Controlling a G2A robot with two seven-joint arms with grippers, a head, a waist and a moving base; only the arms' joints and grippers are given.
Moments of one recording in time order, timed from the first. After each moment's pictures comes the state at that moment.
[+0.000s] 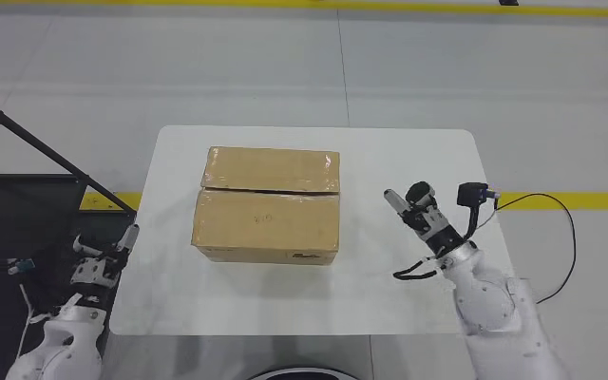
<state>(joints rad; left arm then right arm) 1.97 -1.18 -1.93 -2.03 0.62 -0.16 0.02 -1.36 -1.18 1.45 -1.84 -0.44 -0.29 0.33</state>
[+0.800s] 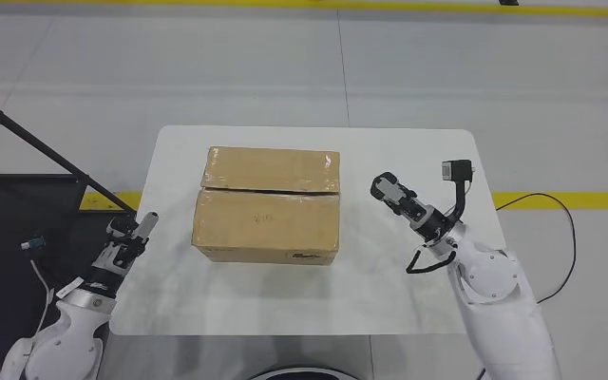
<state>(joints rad) 1.89 -1.18 -1.93 -2.05 0.34 -0.26 -0.20 -1.20 -1.19 1.39 -1.70 0.05 -0.38 0.61</state>
